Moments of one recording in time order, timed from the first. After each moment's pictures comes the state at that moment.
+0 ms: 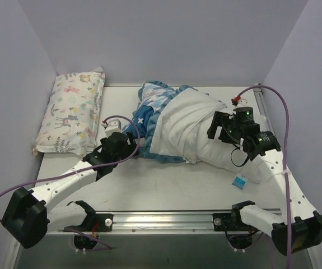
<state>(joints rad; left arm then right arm) -0.68 1.15 0.69 -0.25 -0.43 -0.73 0.25 1.09 1.07 -0.72 0.04 0.38</state>
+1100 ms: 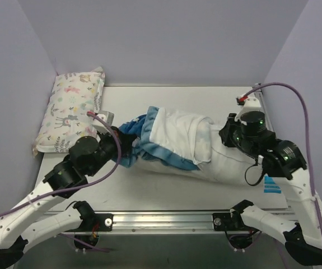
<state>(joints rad) -0.84 0.79 0.88 -0.26 -0.27 -0.49 0.53 0.97 1.32 -0.96 0.27 0.37</state>
